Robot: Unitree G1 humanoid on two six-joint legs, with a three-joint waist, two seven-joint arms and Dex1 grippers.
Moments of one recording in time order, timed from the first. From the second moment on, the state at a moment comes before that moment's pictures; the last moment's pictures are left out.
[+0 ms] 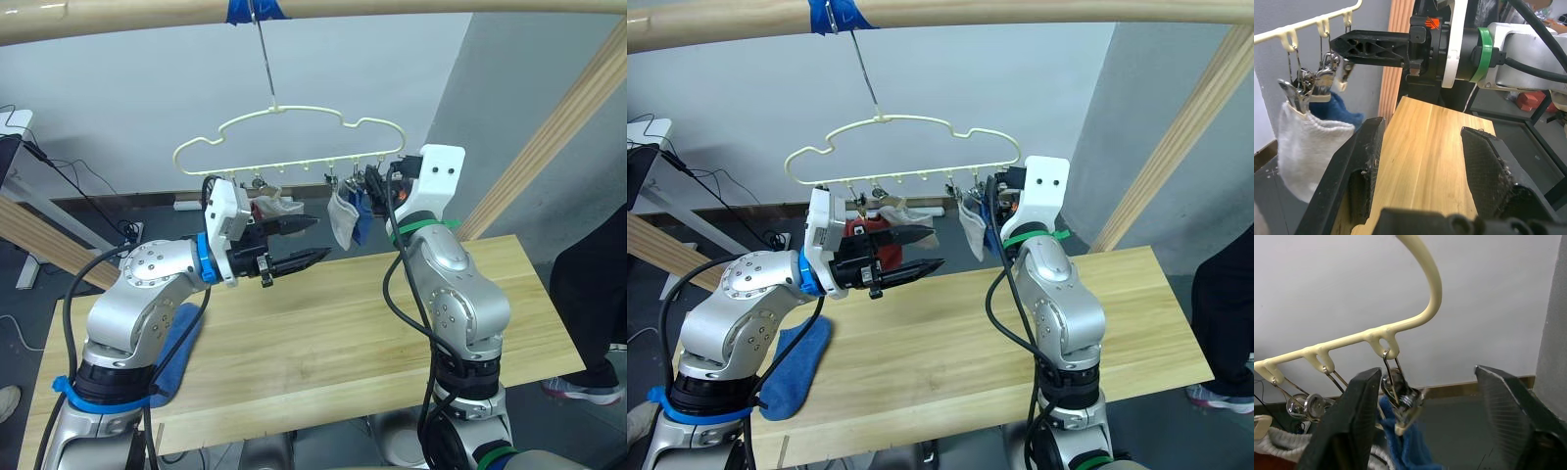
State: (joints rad) left arm -0.40 0.62 0.03 -0.35 -0.58 0.47 -0.95; right arm -0.56 0.14 0.02 -0.44 0.18 0.81 -0.16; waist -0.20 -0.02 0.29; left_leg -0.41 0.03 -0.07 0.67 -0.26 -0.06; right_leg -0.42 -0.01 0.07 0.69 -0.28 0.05
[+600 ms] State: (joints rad) left arm -0.40 0.62 0.02 -0.34 -0.57 0.47 -0.95; right arm -0.56 0.14 0.02 -0.42 0.18 0.81 -0.16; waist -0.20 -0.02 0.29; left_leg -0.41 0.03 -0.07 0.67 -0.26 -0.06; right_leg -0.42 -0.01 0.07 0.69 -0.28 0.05
